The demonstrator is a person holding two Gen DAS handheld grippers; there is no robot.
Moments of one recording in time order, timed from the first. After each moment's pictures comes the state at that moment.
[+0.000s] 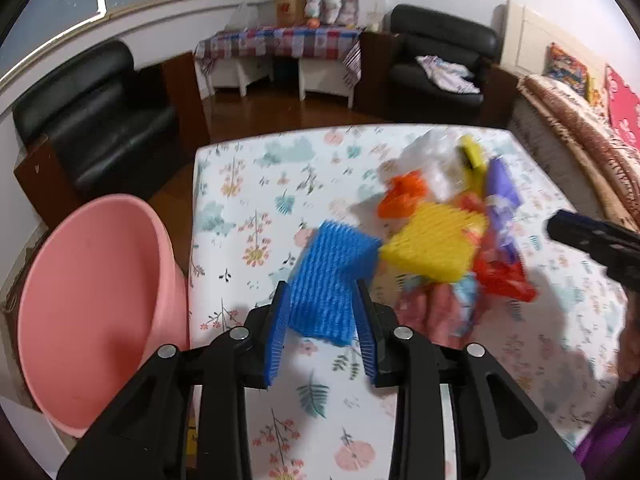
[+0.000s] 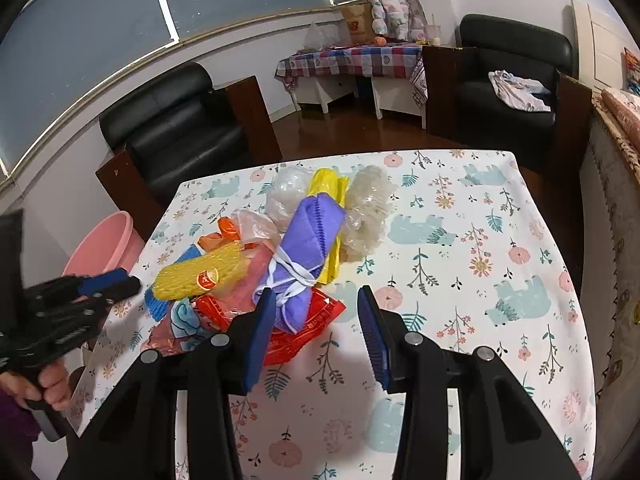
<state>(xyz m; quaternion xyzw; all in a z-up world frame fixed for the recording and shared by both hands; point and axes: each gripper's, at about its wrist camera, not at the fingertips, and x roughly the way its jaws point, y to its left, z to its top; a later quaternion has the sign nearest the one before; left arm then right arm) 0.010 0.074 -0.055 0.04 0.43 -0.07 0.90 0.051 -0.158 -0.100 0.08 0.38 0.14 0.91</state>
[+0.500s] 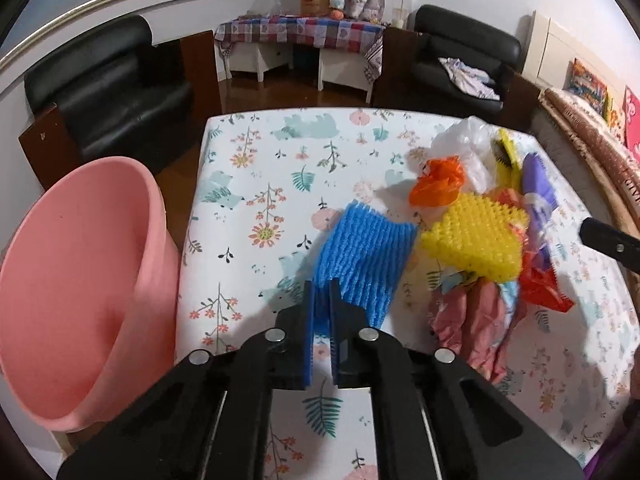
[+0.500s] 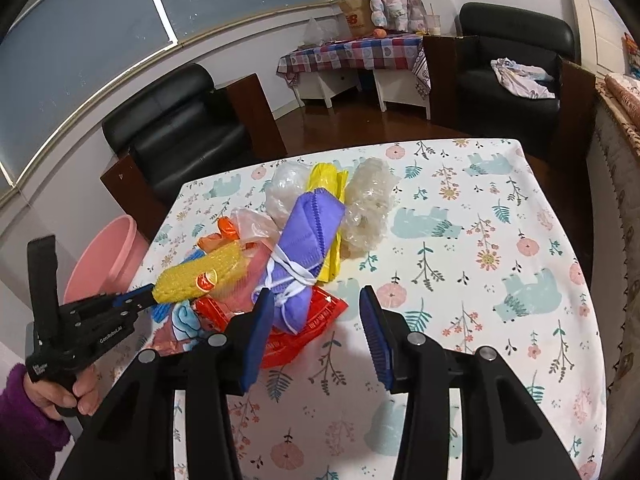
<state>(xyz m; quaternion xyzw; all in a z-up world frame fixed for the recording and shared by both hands) 0.012 0.086 -0.076 0.00 0.43 -0.06 0.90 0.059 -0.160 -0.105 0.10 0.39 0.15 0.90</state>
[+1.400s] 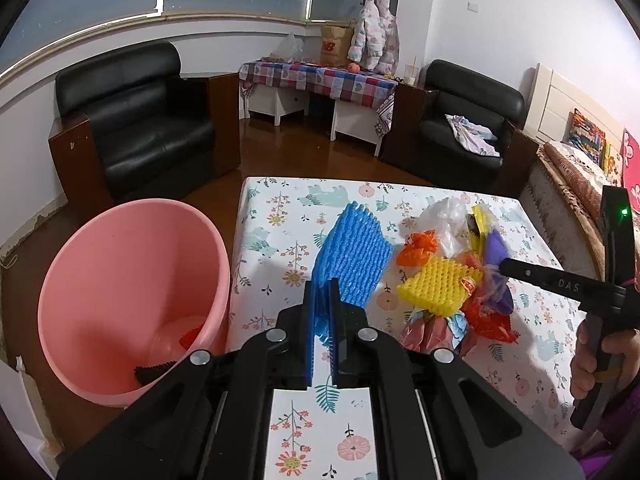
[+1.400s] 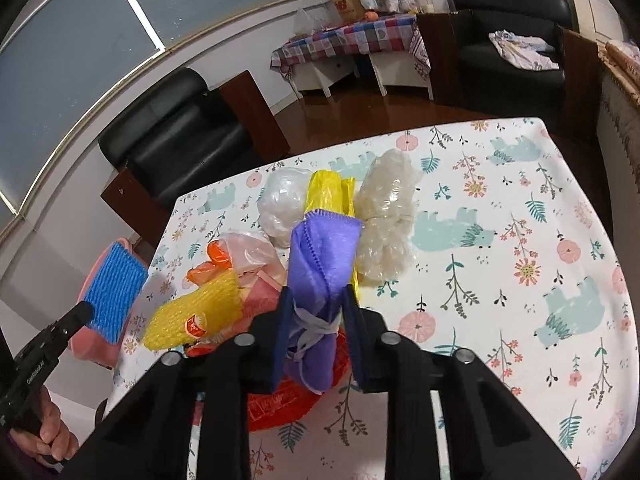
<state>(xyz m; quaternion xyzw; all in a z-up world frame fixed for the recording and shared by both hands) -0.028 0.104 -0.013 -0.04 0.35 -0.03 0.93 0.097 -0.153 -0.118 0.14 0.41 0.16 0.89</state>
